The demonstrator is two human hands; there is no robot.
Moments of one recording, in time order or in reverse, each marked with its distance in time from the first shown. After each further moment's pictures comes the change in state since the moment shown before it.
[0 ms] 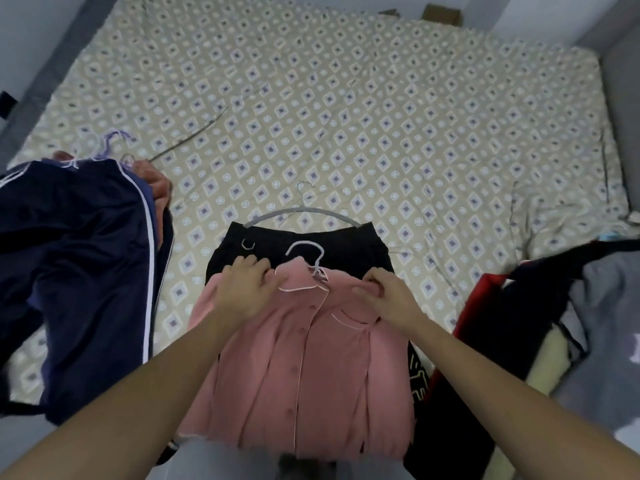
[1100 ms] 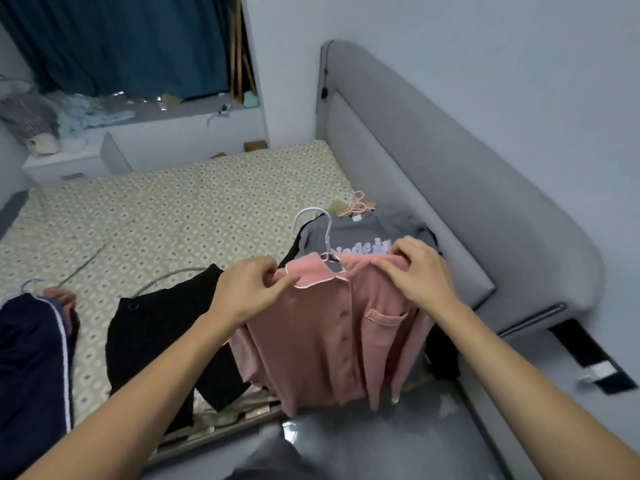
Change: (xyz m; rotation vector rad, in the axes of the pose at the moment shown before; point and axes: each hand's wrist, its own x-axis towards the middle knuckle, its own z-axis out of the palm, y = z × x) left_hand -0.446 0.518 -0.109 -0.028 0.253 0.628; right_hand -0.654 0.062 -0.362 -0.199 0.899 -0.069
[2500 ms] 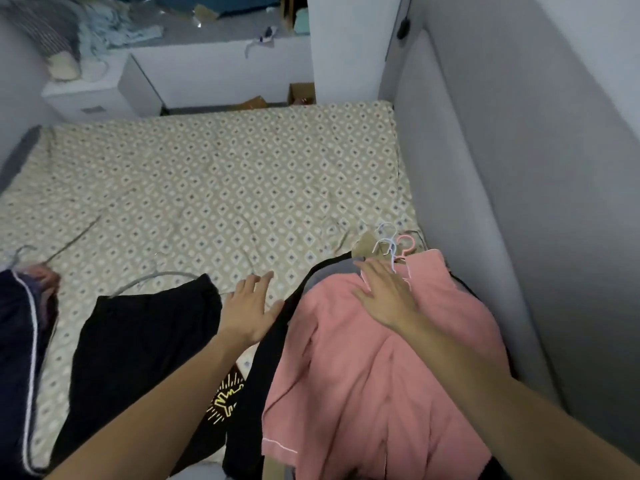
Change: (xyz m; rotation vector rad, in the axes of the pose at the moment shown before) left_hand 0.318 -0.139 0.220 0.206 -0.351 -0.472; right_hand 0.363 0.195 0.283 -0.124 -0.723 -0.093
